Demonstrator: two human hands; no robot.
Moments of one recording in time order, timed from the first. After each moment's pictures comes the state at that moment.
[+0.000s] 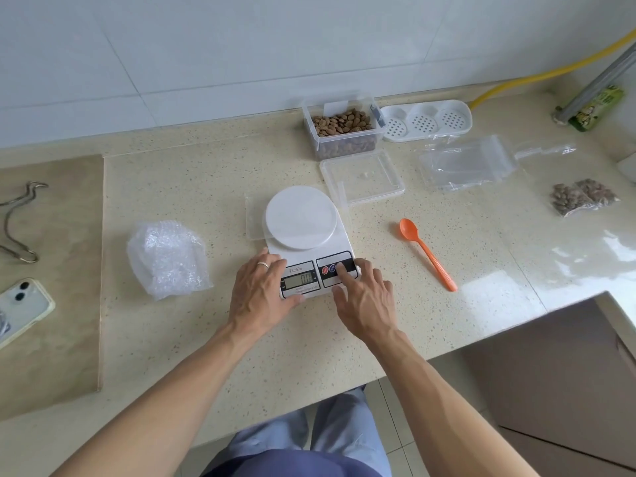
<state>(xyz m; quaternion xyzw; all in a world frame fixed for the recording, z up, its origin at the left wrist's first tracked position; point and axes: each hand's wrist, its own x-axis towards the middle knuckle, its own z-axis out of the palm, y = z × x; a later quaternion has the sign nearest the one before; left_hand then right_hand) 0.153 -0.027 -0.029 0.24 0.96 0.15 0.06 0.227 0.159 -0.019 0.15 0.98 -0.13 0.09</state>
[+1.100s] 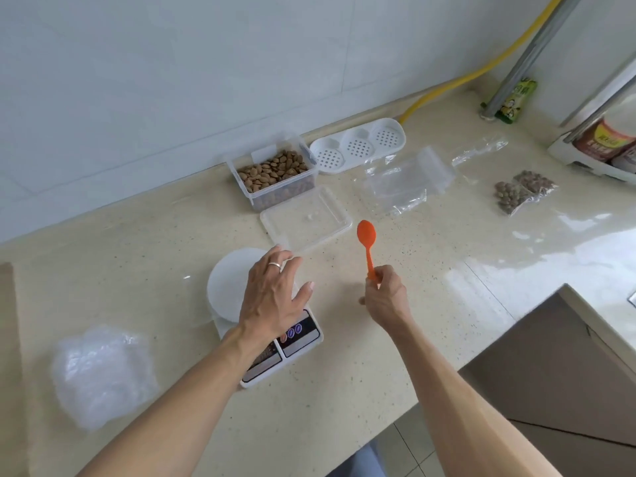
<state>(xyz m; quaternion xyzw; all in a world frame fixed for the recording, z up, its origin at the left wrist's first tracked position) 0.075 0.097 0.003 0.36 0.91 0.20 0.06 0.180 0.278 -0.008 0.45 0.78 -0.44 0.00</state>
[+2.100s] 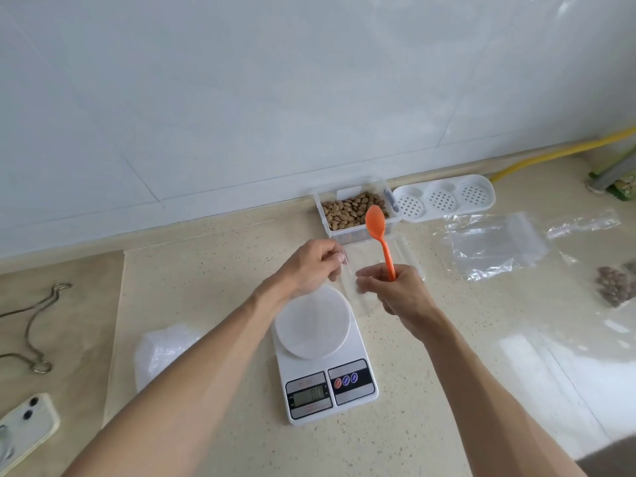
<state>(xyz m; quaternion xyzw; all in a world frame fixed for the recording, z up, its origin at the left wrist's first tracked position) -0.029 0.081 0.074 0.22 0.81 0.47 0.27 0.066 0.245 0.068 0.24 0.70 -0.67 0.07</state>
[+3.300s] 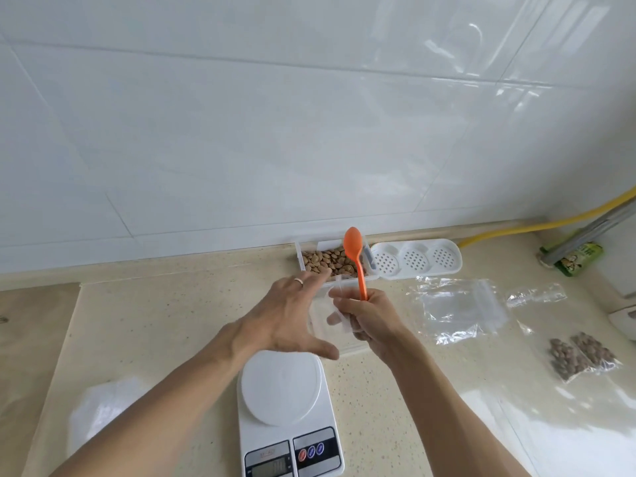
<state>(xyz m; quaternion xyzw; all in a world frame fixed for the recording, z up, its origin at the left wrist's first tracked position) -0.044 0.081 0.097 0.36 0.88 0.22 0.19 0.012 0.250 0.104 0.25 0.67 -0.69 0.11</state>
